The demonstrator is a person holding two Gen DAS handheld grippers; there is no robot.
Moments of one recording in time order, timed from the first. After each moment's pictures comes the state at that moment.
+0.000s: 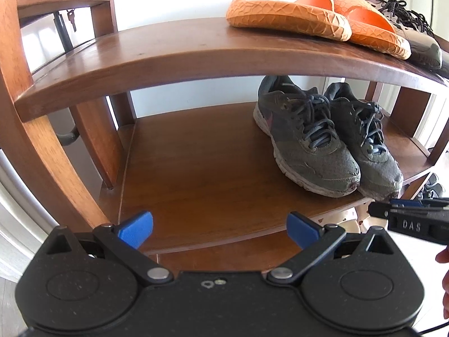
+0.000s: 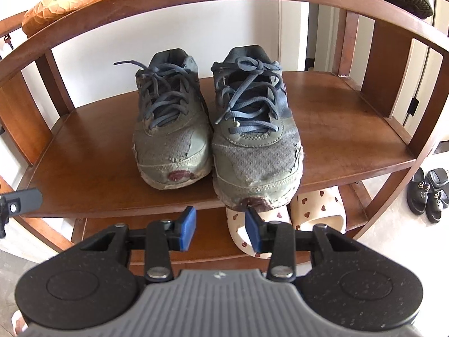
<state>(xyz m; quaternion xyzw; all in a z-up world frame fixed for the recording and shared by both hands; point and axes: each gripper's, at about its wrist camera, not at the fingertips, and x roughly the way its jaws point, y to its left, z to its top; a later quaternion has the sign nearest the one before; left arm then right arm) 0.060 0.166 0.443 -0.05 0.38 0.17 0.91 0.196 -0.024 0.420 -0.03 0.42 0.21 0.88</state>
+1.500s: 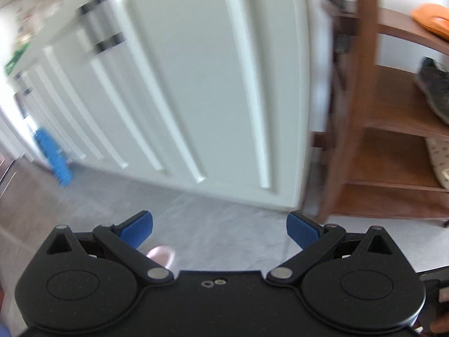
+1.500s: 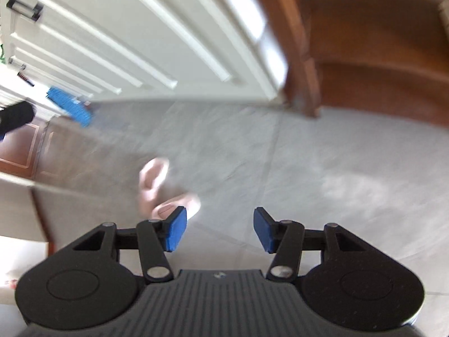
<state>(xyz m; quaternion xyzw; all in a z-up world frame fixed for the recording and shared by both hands) -0.264 0.264 0.488 -0.08 0.44 0.43 0.78 -0.074 0.142 0.354 -0.03 0.65 0.46 0.61</state>
